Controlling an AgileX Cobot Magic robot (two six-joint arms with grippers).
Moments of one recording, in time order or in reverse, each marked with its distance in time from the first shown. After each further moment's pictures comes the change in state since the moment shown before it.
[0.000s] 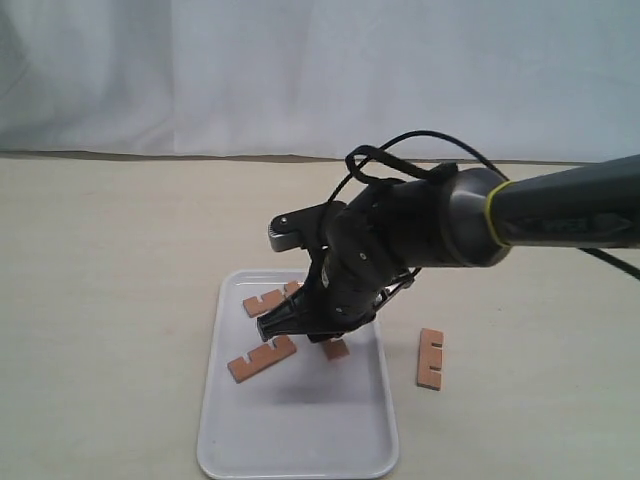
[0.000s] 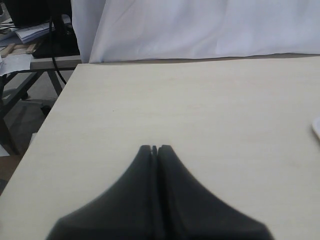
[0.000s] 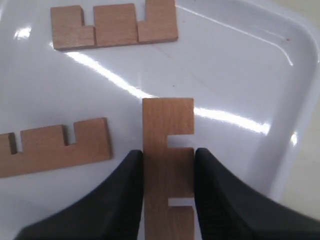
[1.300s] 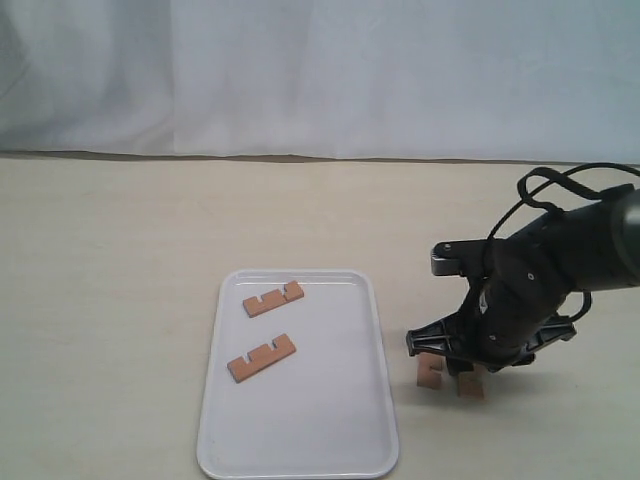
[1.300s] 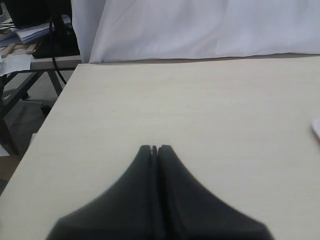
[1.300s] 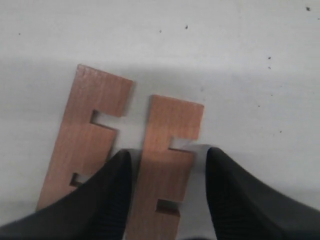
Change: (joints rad) left arm 0.000 0.000 0.000 0.000 0.000 0.000; right arm -0.329 -0.149 0.367 -0.030 -0.090 0.038
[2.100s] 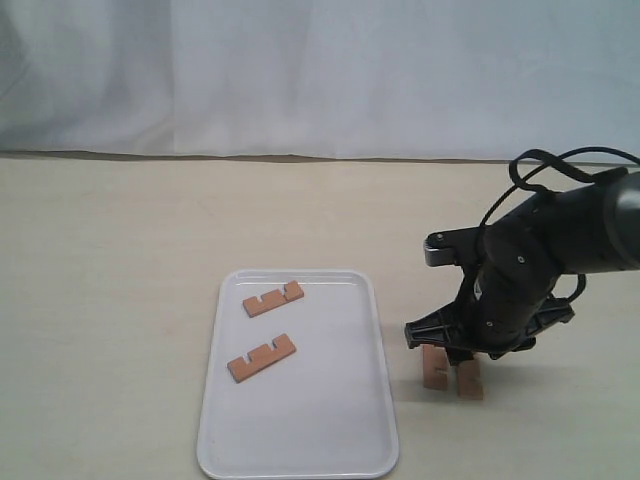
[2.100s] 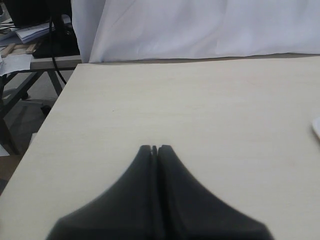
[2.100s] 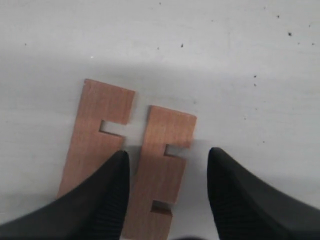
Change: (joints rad) left arm 0.000 0.000 0.000 0.000 0.000 0.000; right arm 0.014 -0.004 -0.062 -0.033 0.091 -0.021
